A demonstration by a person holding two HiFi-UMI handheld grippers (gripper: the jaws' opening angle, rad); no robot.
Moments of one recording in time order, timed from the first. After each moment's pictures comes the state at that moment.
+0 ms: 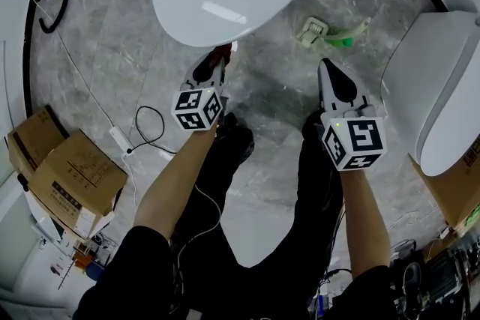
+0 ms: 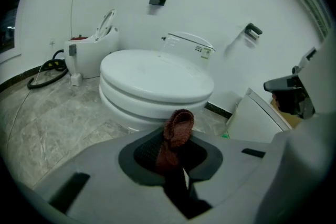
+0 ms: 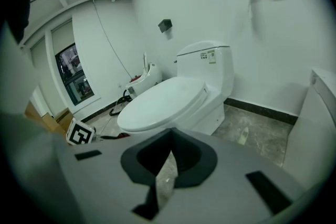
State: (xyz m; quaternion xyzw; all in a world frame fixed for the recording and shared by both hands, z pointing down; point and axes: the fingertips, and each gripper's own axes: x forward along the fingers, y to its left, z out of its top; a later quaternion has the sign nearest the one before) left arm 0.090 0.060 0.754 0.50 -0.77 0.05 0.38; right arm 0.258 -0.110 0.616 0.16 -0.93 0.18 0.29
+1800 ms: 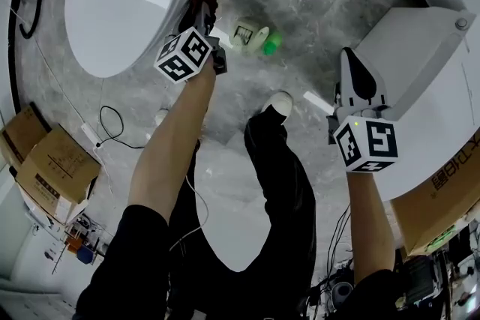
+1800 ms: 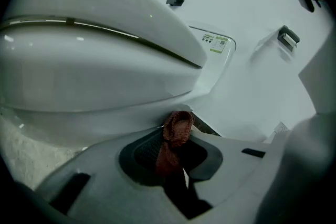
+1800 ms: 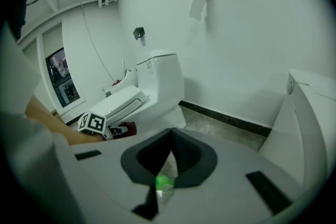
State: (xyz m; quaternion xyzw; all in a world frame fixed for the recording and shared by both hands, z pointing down) left arm 0.135 -0.226 0.800 0.38 -0.84 -0.09 0.38; right arm 0.406 -0.382 0.640 0.21 -0.92 0.18 0.28
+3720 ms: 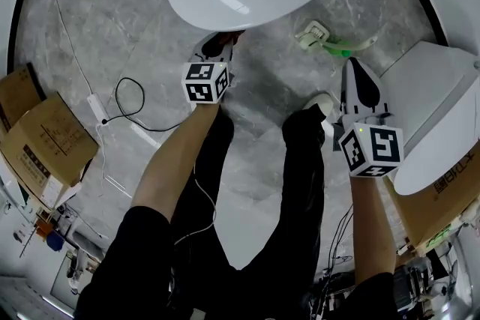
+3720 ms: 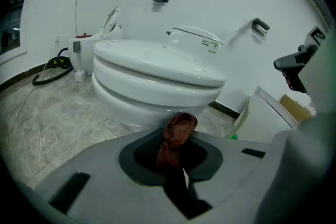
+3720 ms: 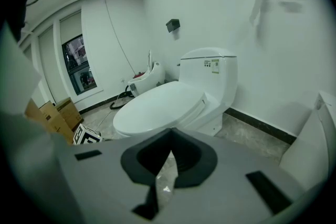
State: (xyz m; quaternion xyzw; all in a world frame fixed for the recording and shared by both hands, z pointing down) left arm 0.089 0.043 0.790 0.48 -0.79 0.04 0.39; right arm 0.249 -0.149 0.586 0.14 -0.93 0.13 0.30
